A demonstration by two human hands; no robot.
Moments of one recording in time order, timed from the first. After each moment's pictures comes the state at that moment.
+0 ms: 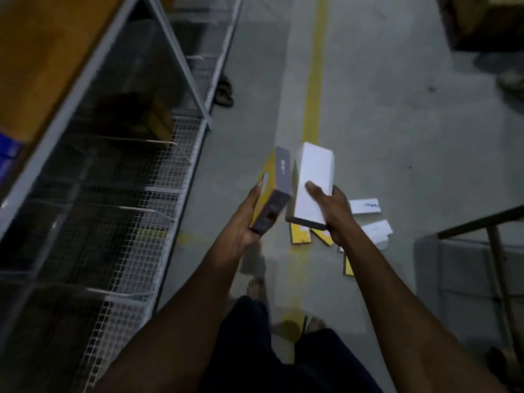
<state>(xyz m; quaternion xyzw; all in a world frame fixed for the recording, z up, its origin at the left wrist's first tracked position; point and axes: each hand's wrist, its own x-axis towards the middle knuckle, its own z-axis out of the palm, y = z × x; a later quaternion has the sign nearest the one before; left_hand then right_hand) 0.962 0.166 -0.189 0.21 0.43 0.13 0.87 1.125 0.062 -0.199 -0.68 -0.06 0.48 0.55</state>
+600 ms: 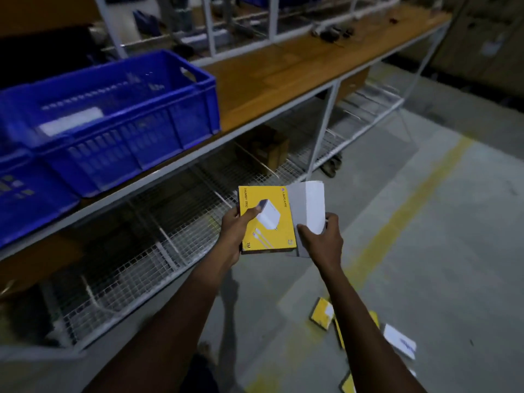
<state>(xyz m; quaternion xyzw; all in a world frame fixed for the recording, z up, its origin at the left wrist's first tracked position) 0.778 0.113 -0.062 0.28 0.56 0.50 0.60 0.974 0.104 -0.066 -0.70 -0.49 0.35 0.39</state>
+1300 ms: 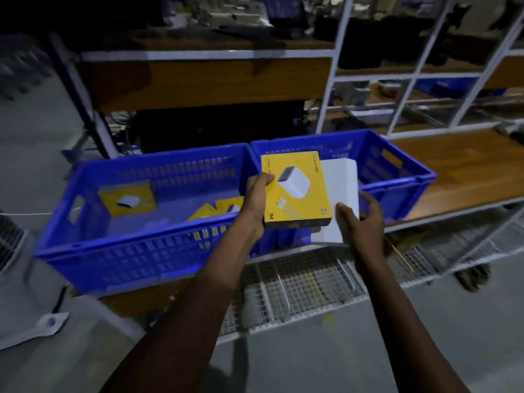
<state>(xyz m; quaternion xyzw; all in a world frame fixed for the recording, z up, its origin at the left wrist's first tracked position) 0.340 0.100 0.081 0.18 0.56 0.68 0.44 0.530 0.173 0.057 -0.47 -0.59 0.47 0.47</state>
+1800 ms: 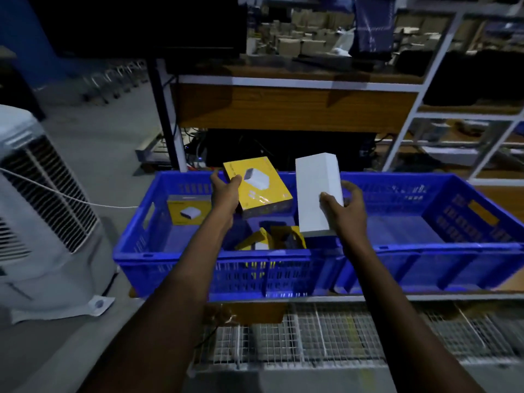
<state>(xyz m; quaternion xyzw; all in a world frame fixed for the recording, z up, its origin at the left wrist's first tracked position) 0.139 0.042 0.095 0.12 0.71 0.68 0.16 0.341 0.181 0.091 -0.36 -0.69 0.50 0.38</state>
